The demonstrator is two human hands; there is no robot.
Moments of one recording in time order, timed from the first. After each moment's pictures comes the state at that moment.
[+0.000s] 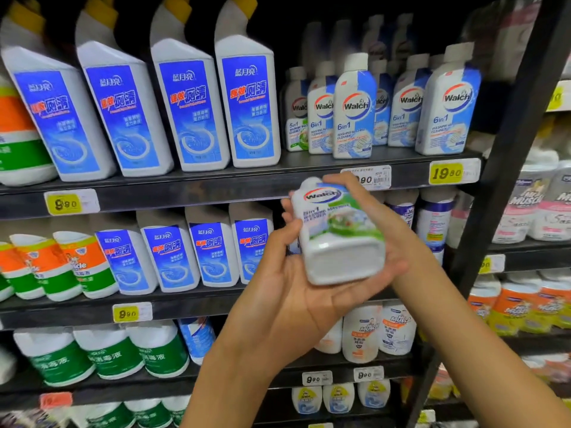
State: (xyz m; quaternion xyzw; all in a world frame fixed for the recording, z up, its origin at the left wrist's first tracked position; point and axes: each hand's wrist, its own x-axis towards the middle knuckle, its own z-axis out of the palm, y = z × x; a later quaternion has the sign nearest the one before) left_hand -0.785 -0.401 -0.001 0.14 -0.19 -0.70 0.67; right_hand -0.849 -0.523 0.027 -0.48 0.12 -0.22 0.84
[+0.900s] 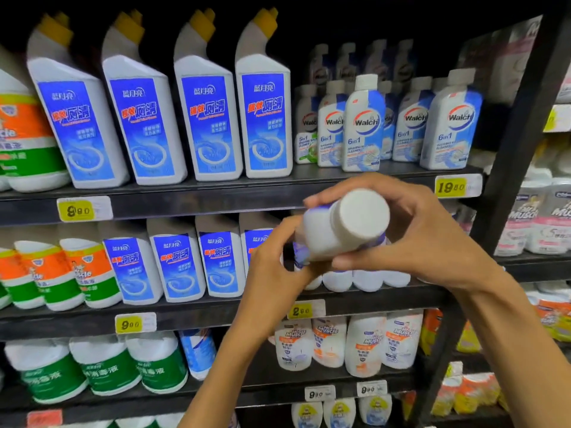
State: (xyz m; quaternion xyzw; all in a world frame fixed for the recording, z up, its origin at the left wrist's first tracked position) left_hand -0.730 -0.417 -0.029 0.52 -0.59 -0.06 0.61; right_hand -0.886 -0.497 0.039 -0.85 -0.06 -0.37 0.38
